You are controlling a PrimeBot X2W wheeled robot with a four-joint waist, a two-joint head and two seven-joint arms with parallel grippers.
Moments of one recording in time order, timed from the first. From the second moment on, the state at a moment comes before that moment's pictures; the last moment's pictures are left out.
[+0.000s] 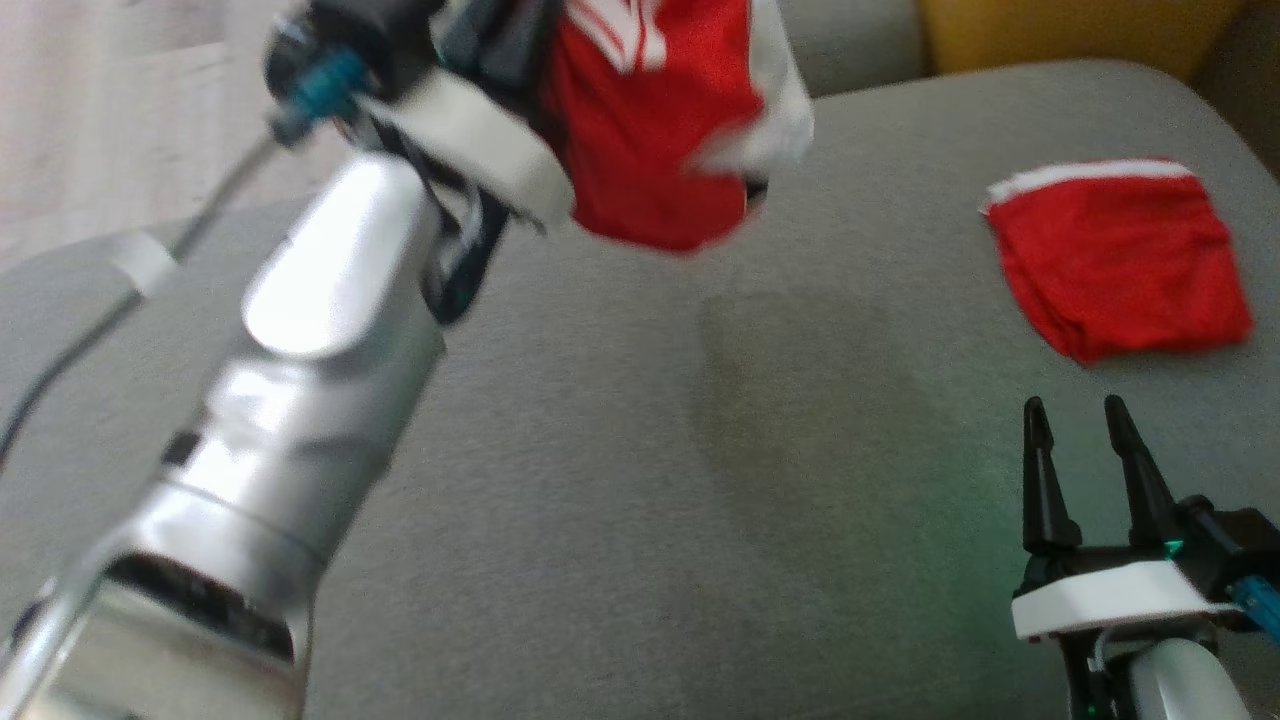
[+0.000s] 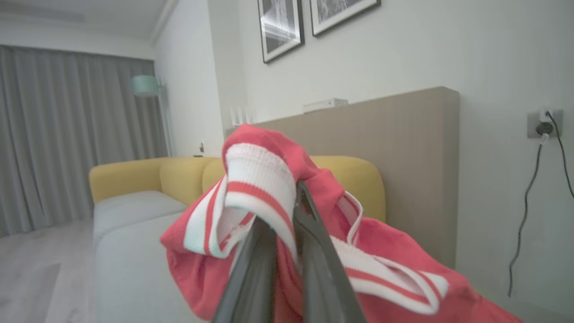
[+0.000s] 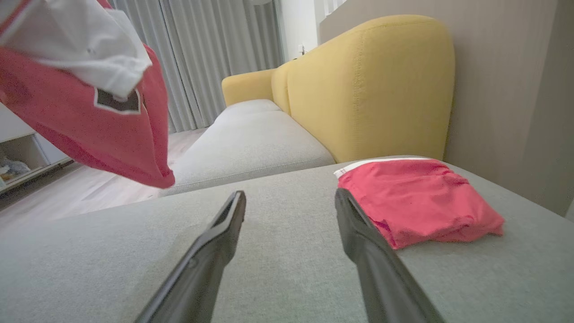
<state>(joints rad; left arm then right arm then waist) -1.07 0.10 -0.65 0.73 -0.58 -0.13 -0.19 -0.01 -0.07 -0.03 0.22 0.18 0.13 -0.26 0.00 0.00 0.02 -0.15</state>
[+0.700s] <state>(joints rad) -0.32 0.08 -0.52 0.48 -0.39 0.06 -0.25 0.02 -0.06 0.02 0.23 0.19 0.13 -0.26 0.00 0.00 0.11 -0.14</state>
